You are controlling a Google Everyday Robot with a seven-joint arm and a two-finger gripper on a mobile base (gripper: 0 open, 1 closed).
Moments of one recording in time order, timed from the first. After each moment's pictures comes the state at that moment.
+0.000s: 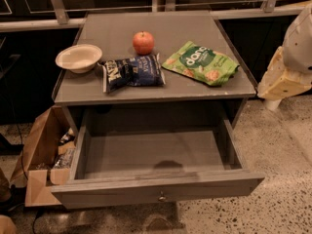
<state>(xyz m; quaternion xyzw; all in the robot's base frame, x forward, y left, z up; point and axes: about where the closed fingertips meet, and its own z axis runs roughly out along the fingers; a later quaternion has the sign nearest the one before) 0.430 -0.224 0.972 -0.60 0.78 -0.04 0.15</state>
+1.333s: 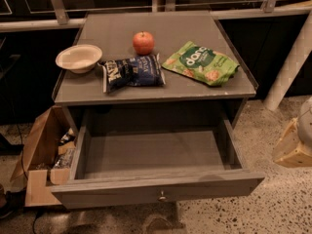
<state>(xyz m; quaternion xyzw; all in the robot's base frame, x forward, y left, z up) 0.351 -0.258 0.874 -0.56 0.82 0.02 0.10</state>
